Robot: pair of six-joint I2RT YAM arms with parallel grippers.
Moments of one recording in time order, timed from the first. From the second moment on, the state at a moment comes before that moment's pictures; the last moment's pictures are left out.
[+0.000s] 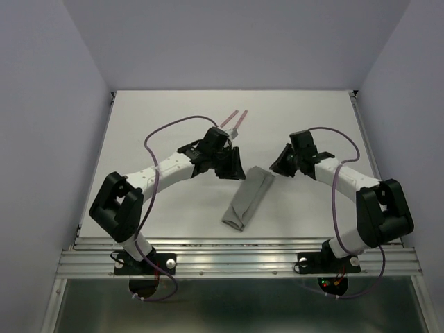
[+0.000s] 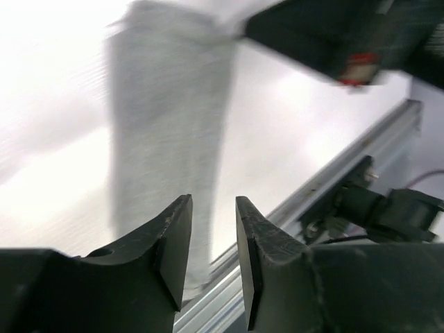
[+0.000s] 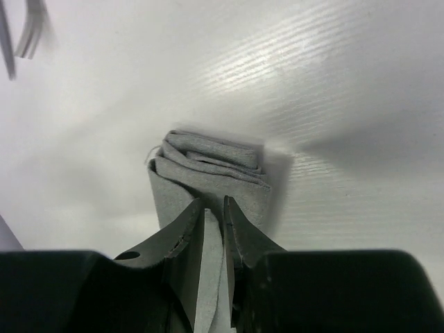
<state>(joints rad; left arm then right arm) -0.74 1.65 1.21 -0.36 0.33 -0.67 0.33 1.53 0.87 -0.25 -0.12 0.91</state>
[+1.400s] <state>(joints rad) -0.77 1.77 1.08 -0.30 0.29 -0.66 0.50 1.49 0.70 -0.18 -0.04 1.02</state>
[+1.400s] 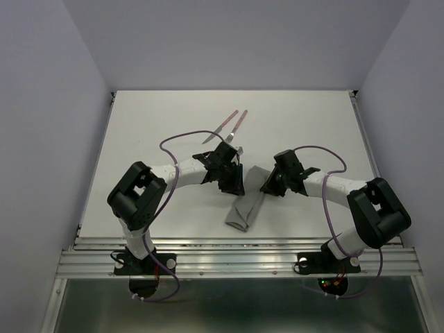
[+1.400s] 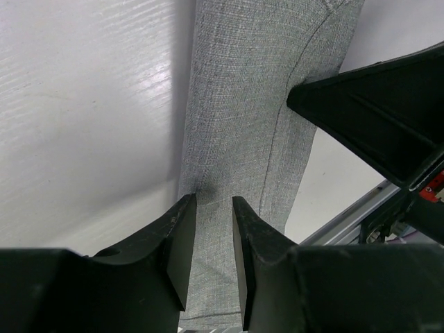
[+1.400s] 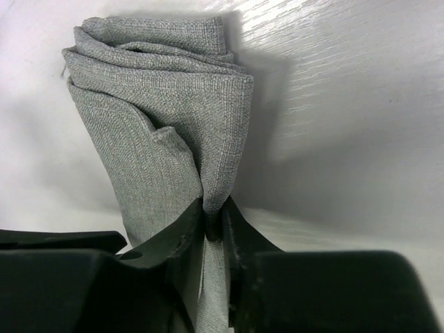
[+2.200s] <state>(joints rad) -0.90 1.68 0.94 -0.22 0.37 -0.66 0.50 1.51 0.70 -0.17 -0.04 1.04</state>
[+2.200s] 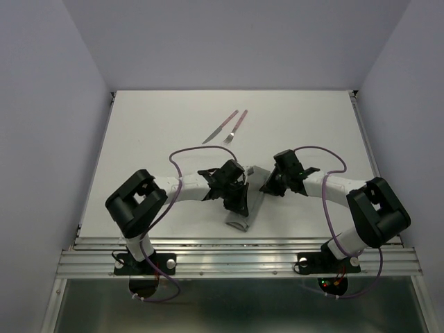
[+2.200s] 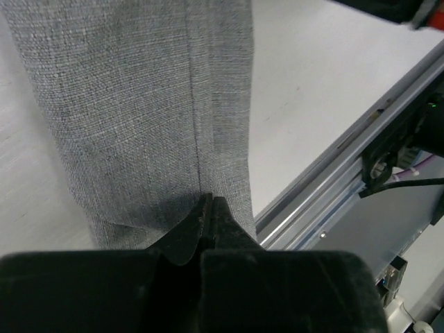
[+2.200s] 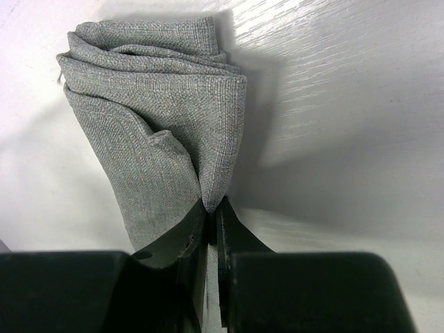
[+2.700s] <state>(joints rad) -0.91 1.56 0.97 -0.32 0.35 -0.63 0.51 1.52 0.71 -0.17 -0.04 1.05</state>
